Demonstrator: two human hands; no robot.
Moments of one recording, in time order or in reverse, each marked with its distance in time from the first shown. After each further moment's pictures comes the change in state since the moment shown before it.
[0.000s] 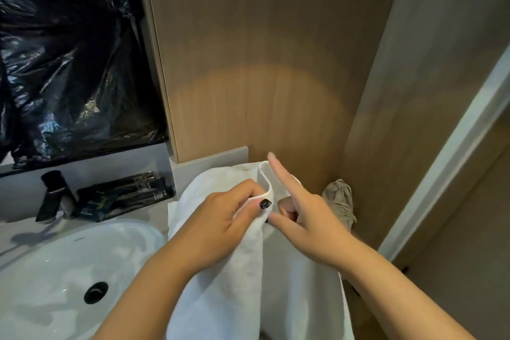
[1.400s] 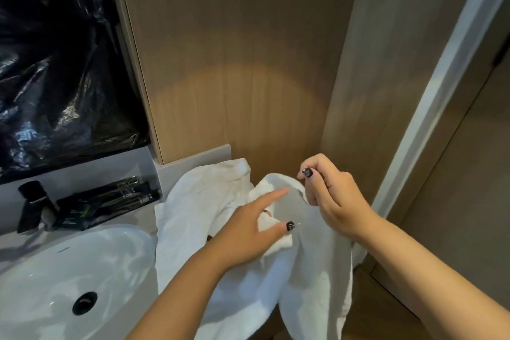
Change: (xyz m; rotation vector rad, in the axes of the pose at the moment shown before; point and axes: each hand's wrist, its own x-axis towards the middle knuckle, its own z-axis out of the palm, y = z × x) left_hand -0.008 0.013 0.059 -0.141 -0.270 -0.277; right_hand -0.041 -0.001 -0.039 -0.025 0.296 0.020
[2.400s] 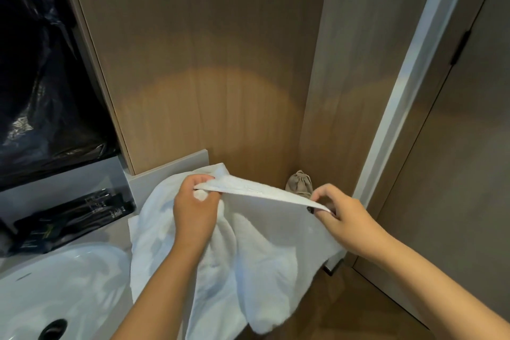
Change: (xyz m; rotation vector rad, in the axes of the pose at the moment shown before) left_hand 0.039 -0.014 -0.014 -0.376 0.754 -0.167; right_hand -0.039 0.023 -0.039 -0.266 -0.150 0.507
